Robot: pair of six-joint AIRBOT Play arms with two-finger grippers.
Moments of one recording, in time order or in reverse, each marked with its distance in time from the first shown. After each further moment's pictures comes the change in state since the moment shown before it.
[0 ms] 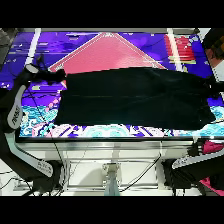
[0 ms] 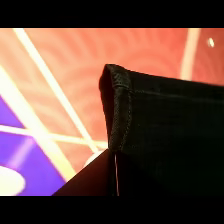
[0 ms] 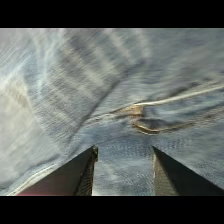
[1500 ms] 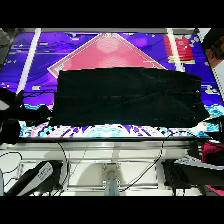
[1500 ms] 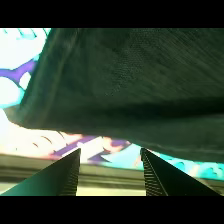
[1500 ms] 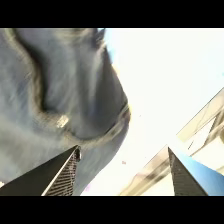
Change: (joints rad) left arm 0.263 0.784 -0.809 0.105 -0.454 -0.056; right arm -0.479 0.320 -0.631 -0.051 0.047 -0.097
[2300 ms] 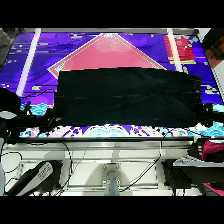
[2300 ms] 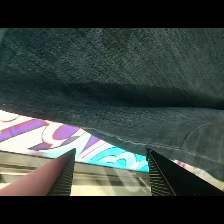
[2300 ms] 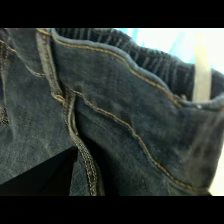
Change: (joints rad) left arm 0.024 -0.025 -0.158 -0.251 0.044 -0.022; right arm 0.237 -0.113 -0.034 0.127 -0.386 0.057
